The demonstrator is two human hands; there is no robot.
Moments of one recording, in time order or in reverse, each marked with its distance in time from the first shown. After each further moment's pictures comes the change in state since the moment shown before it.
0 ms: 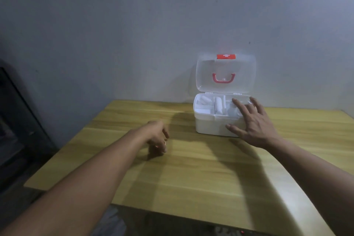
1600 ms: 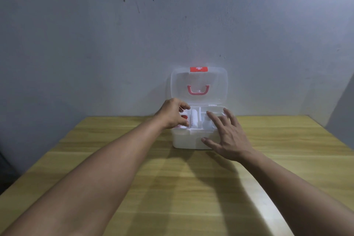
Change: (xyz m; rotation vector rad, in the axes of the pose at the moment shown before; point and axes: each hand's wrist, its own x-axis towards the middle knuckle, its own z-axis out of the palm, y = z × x) left_hand 0.043 0.127 -0.033 -0.337 0.360 0.406; right_hand 0.000 0.001 0.002 0.007 0.018 0.000
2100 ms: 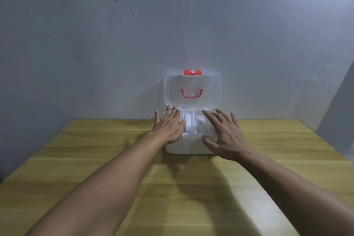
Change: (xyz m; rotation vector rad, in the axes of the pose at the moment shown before) left_hand 0.015 -0.020 0.043 0.477 -0.092 -0.023; right_hand 0.009 0.001 -0.023 0.065 -0.006 -0.040
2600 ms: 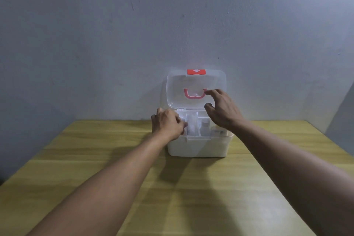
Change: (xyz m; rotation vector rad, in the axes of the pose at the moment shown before) left_hand -0.001 0.001 -0.012 -0.212 0.355 -0.188; right_hand 0.081 -0.008 -0.018 0.165 0.086 0.154
